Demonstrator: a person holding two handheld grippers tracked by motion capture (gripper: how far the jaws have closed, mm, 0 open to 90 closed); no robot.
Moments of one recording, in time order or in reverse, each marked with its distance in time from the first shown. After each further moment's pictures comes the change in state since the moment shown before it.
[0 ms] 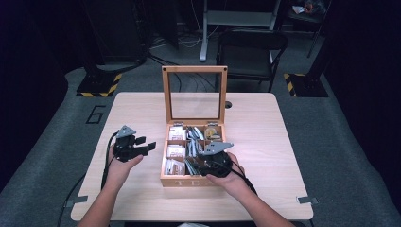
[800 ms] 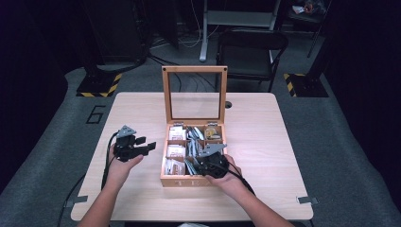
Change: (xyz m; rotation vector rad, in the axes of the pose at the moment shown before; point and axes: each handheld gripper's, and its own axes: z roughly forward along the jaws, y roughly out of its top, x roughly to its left) left arm 0.000 0.000 0.002 0.003 -0.001 -0.004; right arm -0.003 -0.009 0.020 0.103 -0.006 -0.004
